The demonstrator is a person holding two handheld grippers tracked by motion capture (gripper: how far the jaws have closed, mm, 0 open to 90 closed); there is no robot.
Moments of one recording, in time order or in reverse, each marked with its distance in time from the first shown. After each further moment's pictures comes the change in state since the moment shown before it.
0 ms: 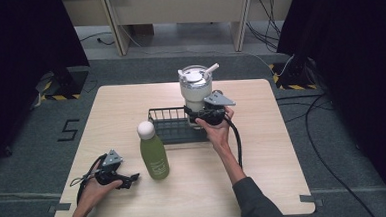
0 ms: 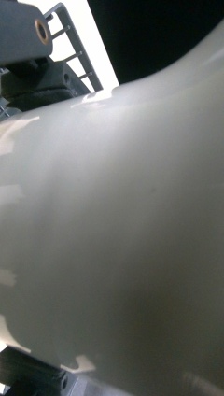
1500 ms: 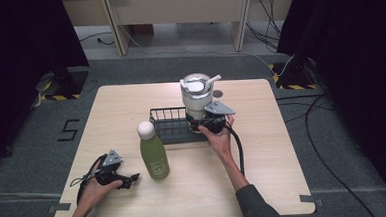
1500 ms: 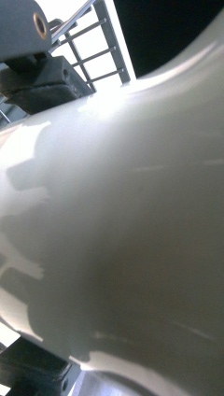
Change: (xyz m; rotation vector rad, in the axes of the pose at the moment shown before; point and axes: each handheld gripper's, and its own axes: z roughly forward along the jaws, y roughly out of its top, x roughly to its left) left arm -0.001 0.000 0.000 -0.002 0.003 0.002; right arm 0.003 -0.026 -0.005 0.004 -0.020 -0.041
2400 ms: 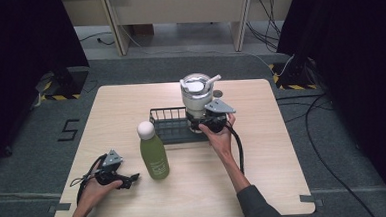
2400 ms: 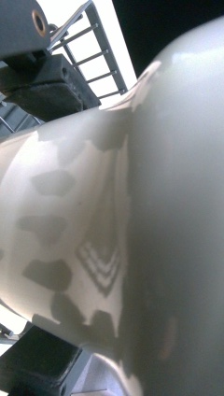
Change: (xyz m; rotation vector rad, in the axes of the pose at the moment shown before) left arm 0.000 0.000 0.000 0.001 0.000 0.000; right arm 0.004 0.013 -0.008 0.021 -0.026 0.005
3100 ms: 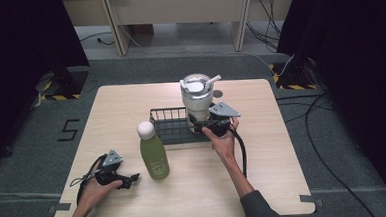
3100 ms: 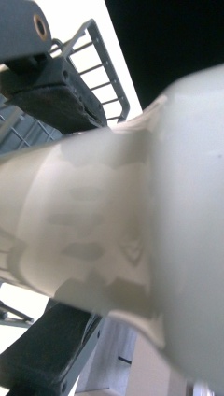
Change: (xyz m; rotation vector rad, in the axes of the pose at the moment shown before) left arm 0.000 0.000 0.000 0.000 -0.001 0.001; right arm 0.001 -0.003 -0.019 -0.014 -0.006 0.013
